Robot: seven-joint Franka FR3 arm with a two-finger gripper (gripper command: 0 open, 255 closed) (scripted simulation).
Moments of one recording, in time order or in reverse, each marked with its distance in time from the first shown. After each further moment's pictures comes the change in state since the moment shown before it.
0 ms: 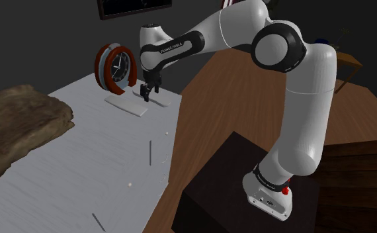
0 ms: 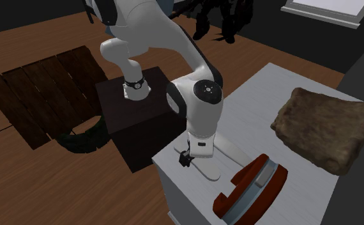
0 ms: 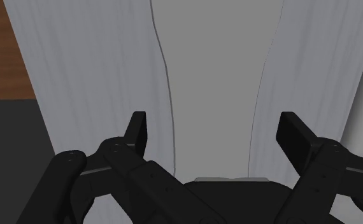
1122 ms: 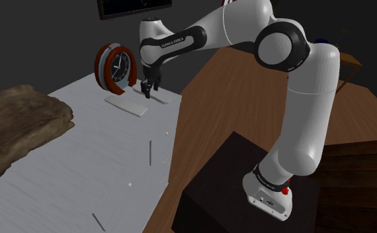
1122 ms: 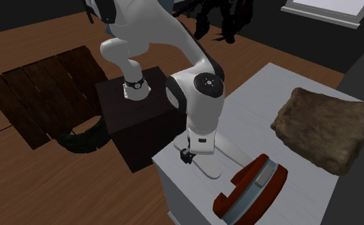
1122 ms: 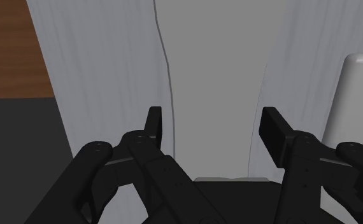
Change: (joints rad) arm -0.001 -0.023 0.001 0.021 0.003 -0.044 -0.003
